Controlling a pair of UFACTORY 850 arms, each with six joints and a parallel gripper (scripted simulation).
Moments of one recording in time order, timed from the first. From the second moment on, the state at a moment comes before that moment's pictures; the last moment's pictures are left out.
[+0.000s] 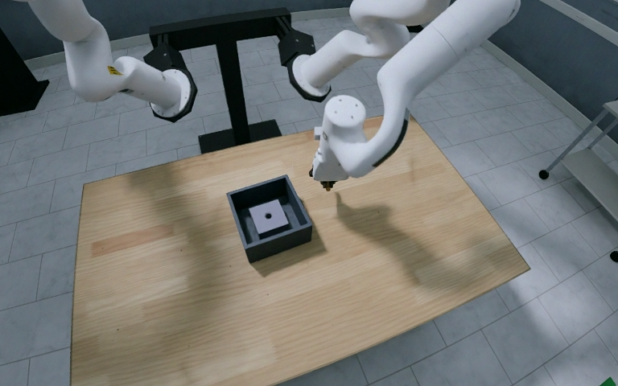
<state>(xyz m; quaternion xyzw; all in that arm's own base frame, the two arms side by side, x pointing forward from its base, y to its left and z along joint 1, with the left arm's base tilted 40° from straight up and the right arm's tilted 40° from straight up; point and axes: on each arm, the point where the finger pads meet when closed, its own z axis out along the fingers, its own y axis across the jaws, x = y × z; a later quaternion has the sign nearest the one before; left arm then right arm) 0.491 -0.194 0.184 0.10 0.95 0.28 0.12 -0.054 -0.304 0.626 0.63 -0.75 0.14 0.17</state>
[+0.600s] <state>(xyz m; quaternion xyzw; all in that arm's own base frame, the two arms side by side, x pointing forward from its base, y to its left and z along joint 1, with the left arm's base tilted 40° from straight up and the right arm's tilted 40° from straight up) 0.491 -0.195 0.183 0.14 0.92 0.26 0.25 -0.054 -0.304 0.626 0.63 -0.75 0.14 0.17</state>
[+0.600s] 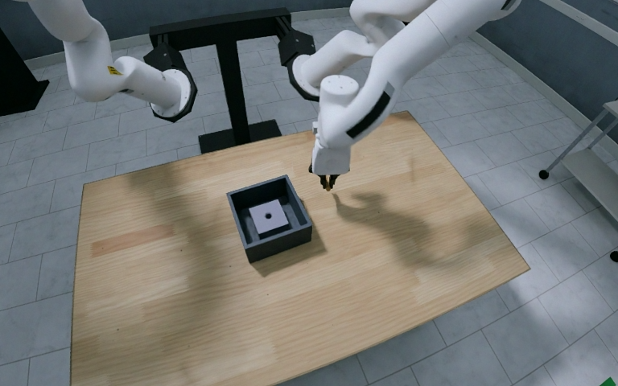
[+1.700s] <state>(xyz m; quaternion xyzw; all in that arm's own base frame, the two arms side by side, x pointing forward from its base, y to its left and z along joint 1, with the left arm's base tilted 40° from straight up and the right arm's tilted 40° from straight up) 0.489 -0.196 0.183 0.23 0.76 0.19 0.58 -0.054 -0.304 0.626 0.63 -0.75 0.14 0.17</state>
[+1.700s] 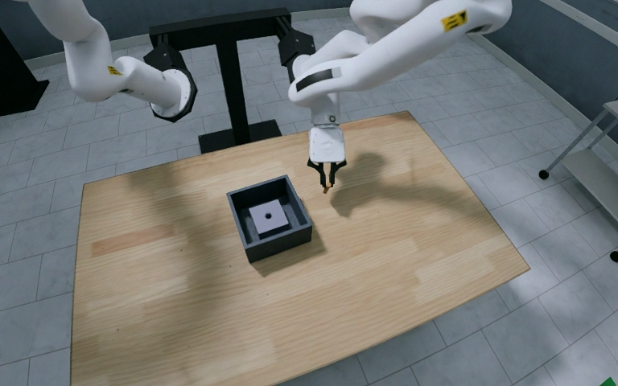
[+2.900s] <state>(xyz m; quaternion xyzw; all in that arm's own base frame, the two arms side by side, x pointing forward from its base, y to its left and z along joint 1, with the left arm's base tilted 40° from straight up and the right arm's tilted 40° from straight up) 0.491 -0.194 0.184 0.26 0.64 0.15 0.70 -0.054 -0.304 0.626 0.63 -0.75 0.14 0.17</state>
